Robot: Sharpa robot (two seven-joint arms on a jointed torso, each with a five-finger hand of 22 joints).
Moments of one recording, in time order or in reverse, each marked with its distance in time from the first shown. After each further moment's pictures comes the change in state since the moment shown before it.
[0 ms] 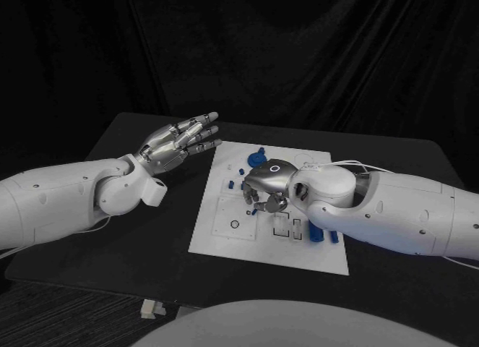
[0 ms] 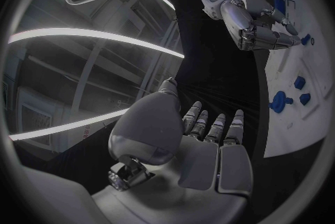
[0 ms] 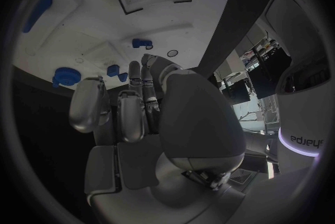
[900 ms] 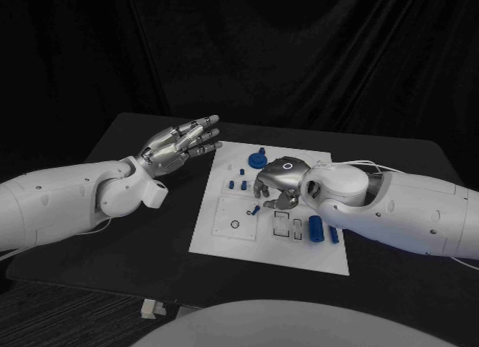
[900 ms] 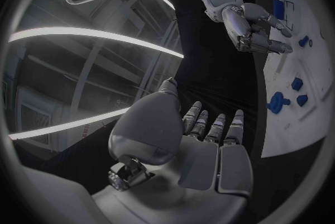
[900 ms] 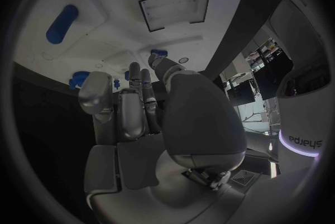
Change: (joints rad) left arm -0.010 0.001 0.000 -0.003 0.000 0.004 0.000; left_hand 0.000 0.000 0.000 0.000 0.008 0.000 0.000 0.000 0.000 0.000 0.000 0.000 0.000 0.000 0.000 0.000 0.000 0.000 0.000 0.000 0.000 0.000; right arm -0.005 -0.042 0.000 -0.023 -0.009 -0.021 0.009; right_hand -0.066 -0.021 -0.017 0.039 -0.144 -0.104 -0.018 -0.045 -0.015 -0.045 -0.002 0.012 0.022 -0.004 -0.008 -0.050 -0.067 0.084 -0.049 -0.006 -0.128 0.000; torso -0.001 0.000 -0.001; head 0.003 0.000
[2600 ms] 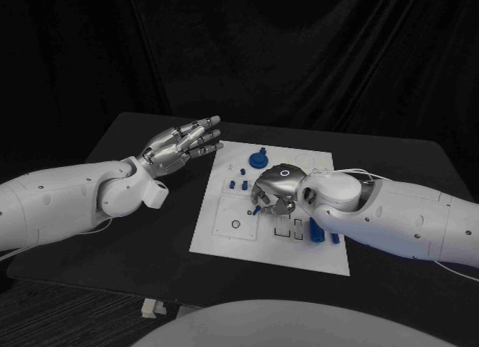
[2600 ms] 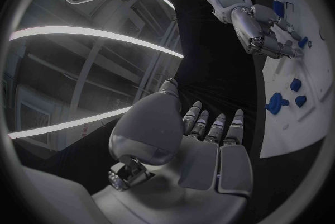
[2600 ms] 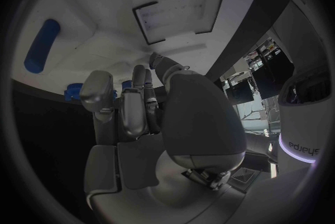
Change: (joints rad) left arm -0.003 0.002 0.000 -0.005 0.000 0.009 -0.002; left_hand 0.008 0.008 0.000 0.000 0.003 0.009 0.009 0.000 0.000 -0.002 0.009 0.000 0.000 0.000 0.000 0.000 0.000 0.000 0.000 0.000 0.000 0.000; right arm -0.048 0.044 0.000 -0.079 -0.001 -0.037 0.044; right_hand 0.012 0.012 -0.041 0.020 -0.009 -0.010 -0.022 0.023 0.003 -0.141 -0.041 0.433 0.364 -0.019 -0.031 0.000 -0.006 0.000 -0.011 -0.022 -0.027 0.000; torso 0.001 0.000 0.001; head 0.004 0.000
